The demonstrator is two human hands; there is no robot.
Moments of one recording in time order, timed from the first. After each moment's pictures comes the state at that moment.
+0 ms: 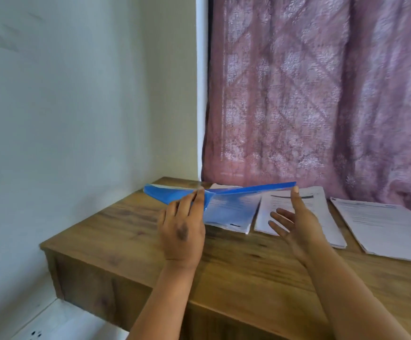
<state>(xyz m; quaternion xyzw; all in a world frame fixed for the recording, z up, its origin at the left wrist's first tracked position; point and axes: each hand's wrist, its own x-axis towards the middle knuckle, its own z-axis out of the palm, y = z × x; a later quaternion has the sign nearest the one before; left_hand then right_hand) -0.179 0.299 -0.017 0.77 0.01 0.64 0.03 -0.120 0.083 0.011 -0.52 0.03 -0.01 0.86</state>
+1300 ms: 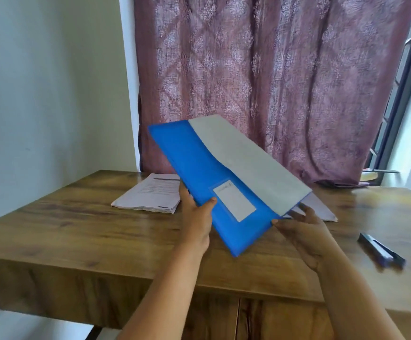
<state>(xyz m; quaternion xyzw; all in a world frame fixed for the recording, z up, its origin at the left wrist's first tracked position) -0.196 0.103 0.002 0.50 -0.05 0.16 0.85 -0.219 -0.107 -0.007 -0.61 0.05 -0.11 0.78</state>
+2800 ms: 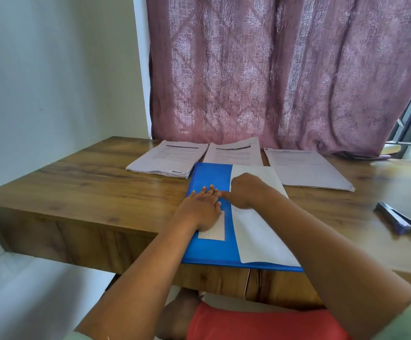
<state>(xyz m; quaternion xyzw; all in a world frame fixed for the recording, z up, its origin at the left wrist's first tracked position) -0.186 0.155 -0.056 0.99 -0.13 -0.02 0.07 -0.188 0.020 0.011 -0.99 -0.15 0.00 -0.07</state>
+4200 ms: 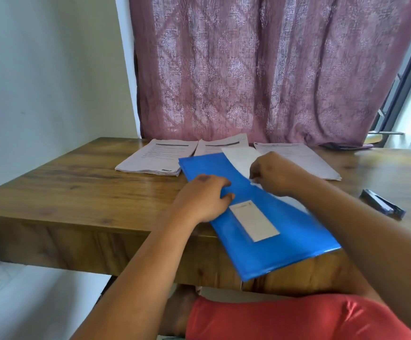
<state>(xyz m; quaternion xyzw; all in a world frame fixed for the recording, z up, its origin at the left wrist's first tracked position) -0.248 0.136 0.011 0.97 -0.18 0.07 0.14 -0.200 -0.053 0.038 -0.97 -0.21 -0.11 0.00</state>
